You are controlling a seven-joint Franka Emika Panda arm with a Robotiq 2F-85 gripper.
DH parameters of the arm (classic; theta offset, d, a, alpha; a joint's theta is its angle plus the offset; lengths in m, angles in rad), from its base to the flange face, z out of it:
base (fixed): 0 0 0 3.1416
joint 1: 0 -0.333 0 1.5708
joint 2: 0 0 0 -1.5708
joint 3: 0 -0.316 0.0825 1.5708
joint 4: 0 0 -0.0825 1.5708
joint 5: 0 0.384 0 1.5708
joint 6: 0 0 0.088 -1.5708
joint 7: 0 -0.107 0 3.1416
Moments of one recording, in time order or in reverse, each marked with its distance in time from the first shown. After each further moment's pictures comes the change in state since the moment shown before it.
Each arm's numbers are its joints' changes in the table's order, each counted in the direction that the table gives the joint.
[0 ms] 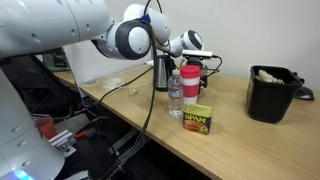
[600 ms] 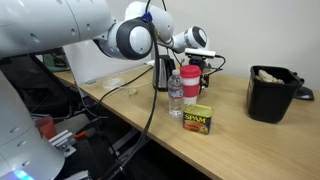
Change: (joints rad) arm 0.036 -0.007 -0.007 -0.035 0.081 0.027 -0.020
